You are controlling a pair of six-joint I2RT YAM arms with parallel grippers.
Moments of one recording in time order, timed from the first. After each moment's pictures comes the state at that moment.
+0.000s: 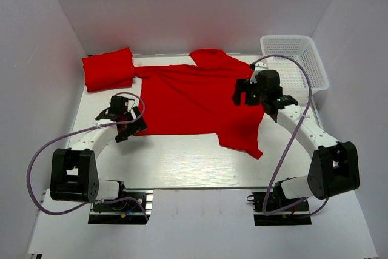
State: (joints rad) left arm -0.08 1.33 0.73 -0.49 -0.03 -0.50; right arm 0.31 1.39 1.00 -0.23 -0.11 0.15
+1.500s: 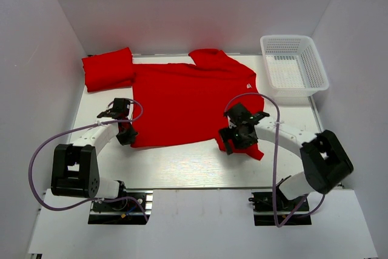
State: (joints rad) left arm -0.09 1.38 0.75 -0.63 -0.14 -0.61; right arm 0.63 1.44 0.83 -0.67 -0.03 0.19
